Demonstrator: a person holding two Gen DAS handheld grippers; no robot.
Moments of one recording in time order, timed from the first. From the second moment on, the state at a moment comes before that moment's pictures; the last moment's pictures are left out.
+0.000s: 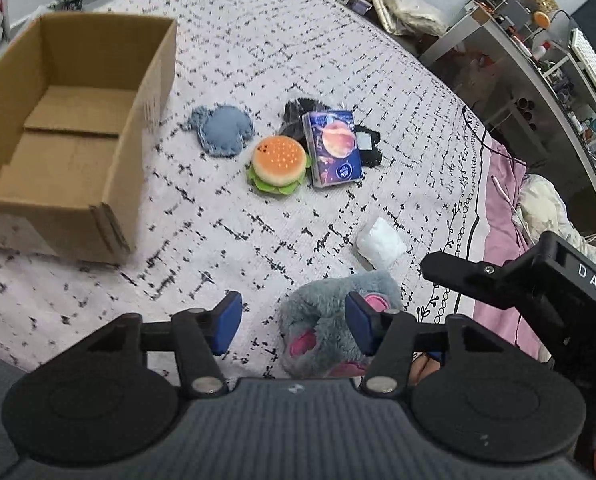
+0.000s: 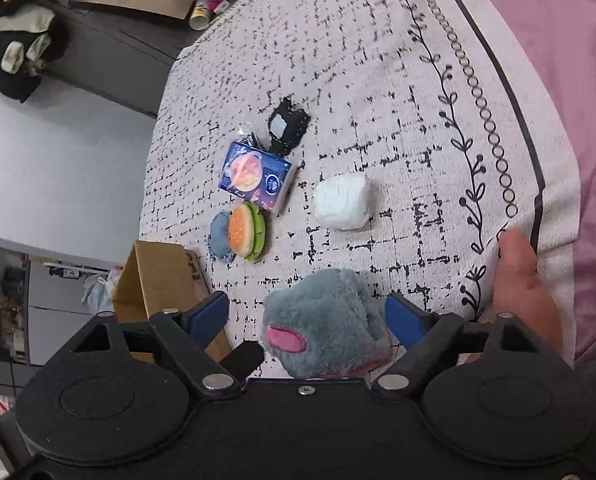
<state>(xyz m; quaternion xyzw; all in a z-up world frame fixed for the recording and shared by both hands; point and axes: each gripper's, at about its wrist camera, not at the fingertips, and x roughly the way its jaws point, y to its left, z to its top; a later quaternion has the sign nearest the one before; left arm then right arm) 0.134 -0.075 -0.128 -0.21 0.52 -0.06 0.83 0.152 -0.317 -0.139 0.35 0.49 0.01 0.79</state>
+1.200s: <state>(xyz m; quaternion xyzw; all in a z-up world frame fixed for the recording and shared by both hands) 0.127 -0.040 -0.090 -0.31 0.45 -0.06 0.83 0.161 -0.298 -0.138 0.43 0.46 0.12 0.77</state>
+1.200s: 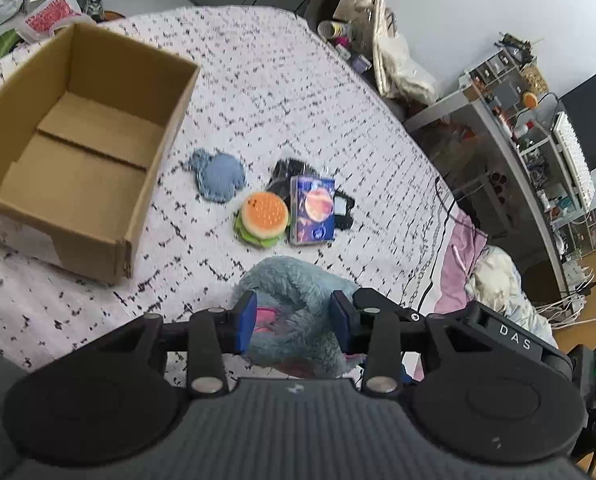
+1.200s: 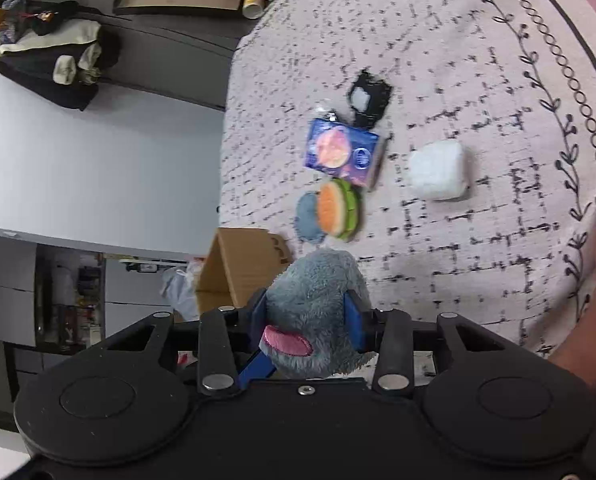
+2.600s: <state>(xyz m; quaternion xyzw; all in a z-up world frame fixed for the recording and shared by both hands) 0.129 0.120 -0.060 -0.40 0.37 0.00 0.84 0.204 -0.110 -0.101 0.34 0.48 0.16 0.79</state>
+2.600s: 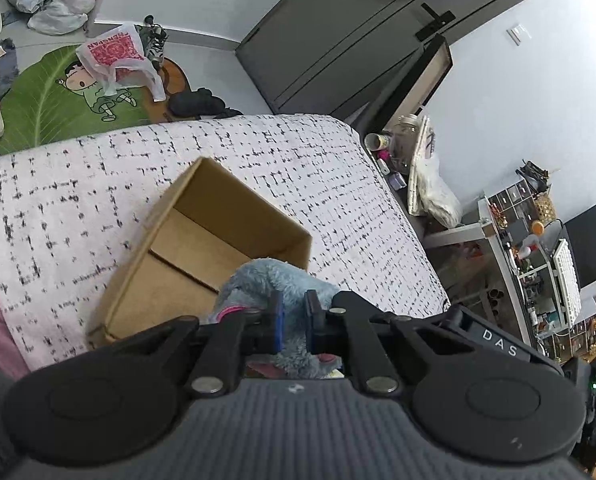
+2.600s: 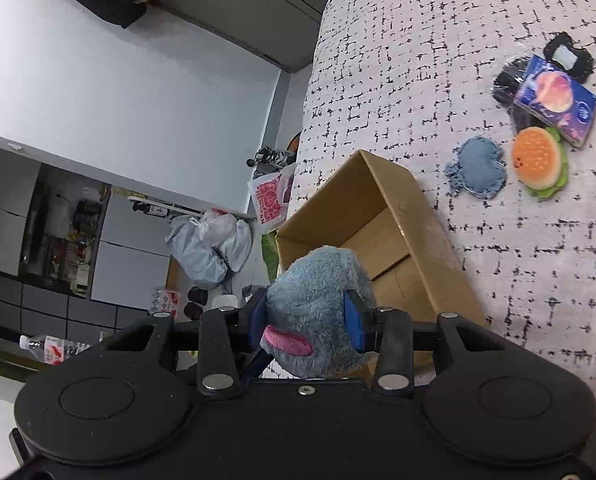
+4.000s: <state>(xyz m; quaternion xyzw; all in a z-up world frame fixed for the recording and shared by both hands) 0.225 0.152 -0.092 -0.32 0.45 0.09 0.83 0.272 -0.098 -0.146 0.39 0.48 0.18 0.76</state>
